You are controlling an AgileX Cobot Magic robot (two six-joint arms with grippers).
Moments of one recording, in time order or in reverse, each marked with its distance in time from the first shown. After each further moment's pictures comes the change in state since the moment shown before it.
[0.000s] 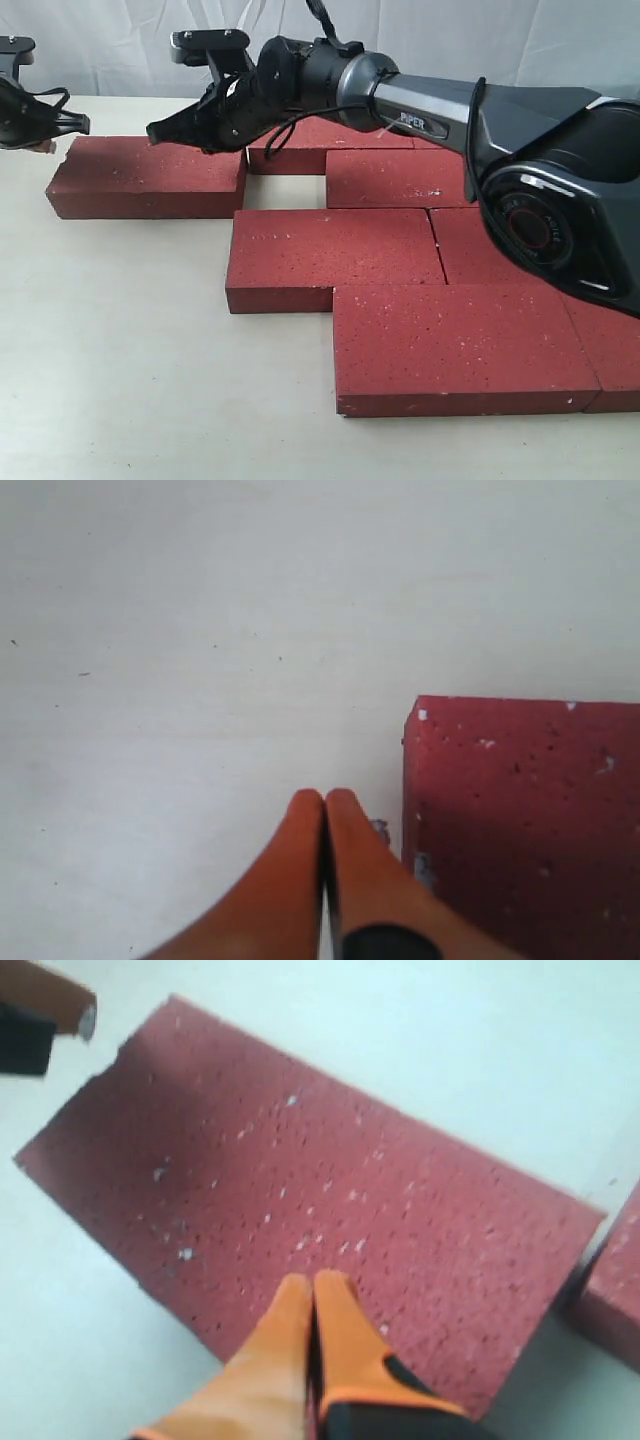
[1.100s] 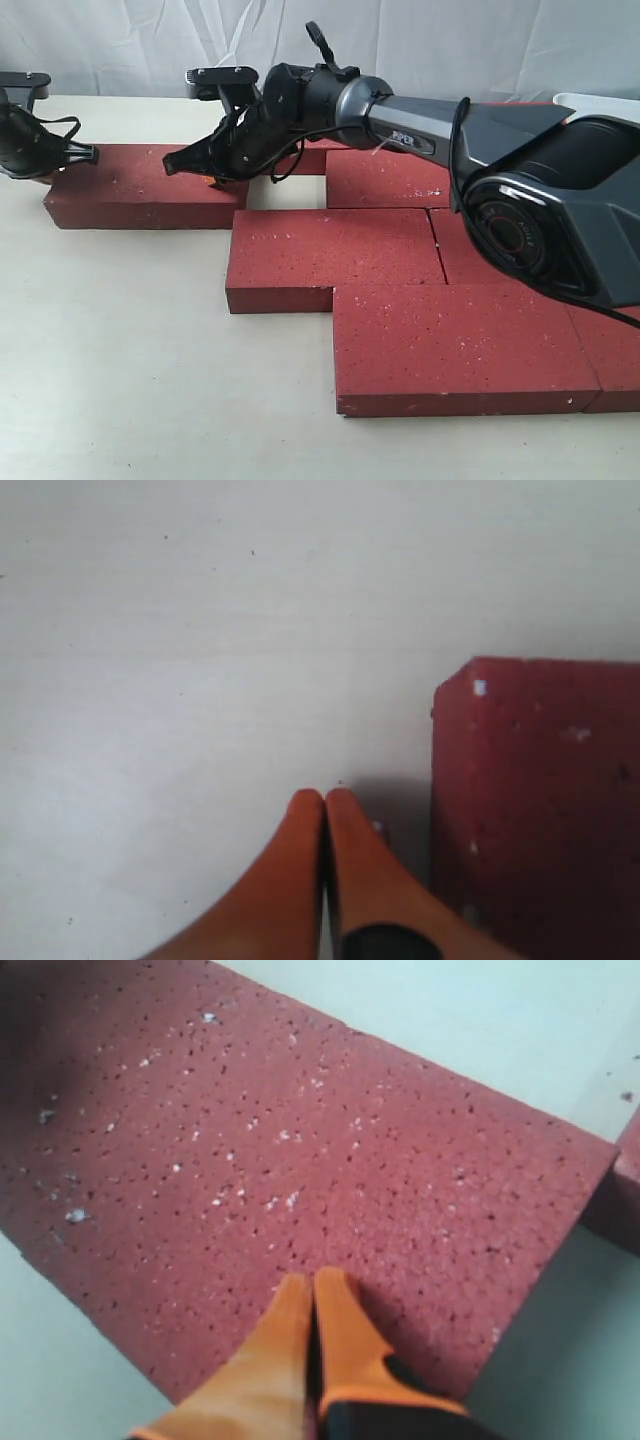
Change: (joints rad) left arm 0.000 0.078 -0.002 0.000 0.040 0.007; right arm -0.009 0.069 -0.012 0.000 0.104 0.029
